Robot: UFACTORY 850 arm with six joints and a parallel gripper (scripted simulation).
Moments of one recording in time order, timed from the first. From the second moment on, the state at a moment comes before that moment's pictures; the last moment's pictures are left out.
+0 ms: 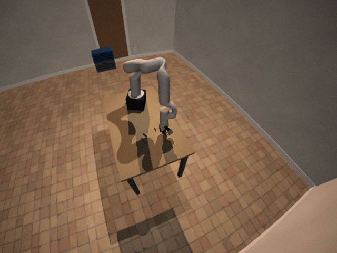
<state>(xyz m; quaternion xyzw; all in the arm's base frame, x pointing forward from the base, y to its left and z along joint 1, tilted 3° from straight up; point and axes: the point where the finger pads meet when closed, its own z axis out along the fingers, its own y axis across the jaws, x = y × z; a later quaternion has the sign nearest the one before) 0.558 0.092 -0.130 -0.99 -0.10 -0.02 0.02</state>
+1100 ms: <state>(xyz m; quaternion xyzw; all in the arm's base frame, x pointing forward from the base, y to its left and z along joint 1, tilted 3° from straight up) 0.558 0.092 -0.130 -0.99 -0.10 -0.02 0.02</state>
